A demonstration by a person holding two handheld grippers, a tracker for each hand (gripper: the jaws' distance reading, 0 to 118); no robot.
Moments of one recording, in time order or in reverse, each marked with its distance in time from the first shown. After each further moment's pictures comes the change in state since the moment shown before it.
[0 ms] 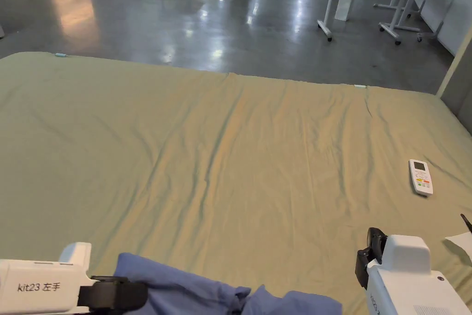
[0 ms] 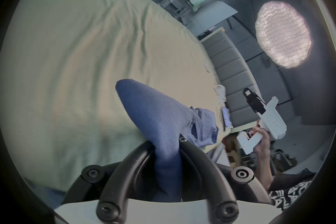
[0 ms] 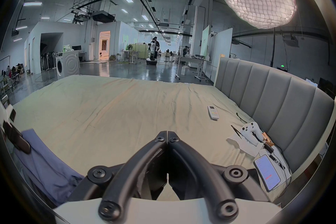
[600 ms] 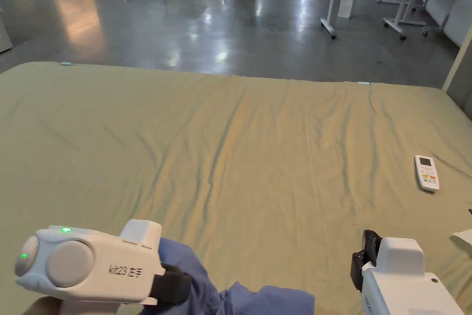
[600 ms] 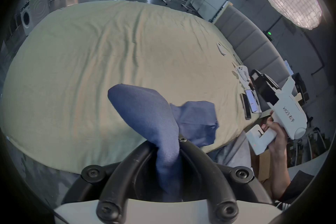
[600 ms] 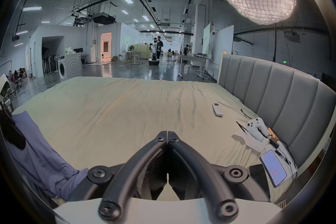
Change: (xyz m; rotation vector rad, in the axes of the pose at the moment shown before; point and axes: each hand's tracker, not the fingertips) left arm 0.179 0.011 -0.018 -0.089 0.255 -0.218; right arm -0.002 -0.012 -0.002 -0.006 0.025 -0.032
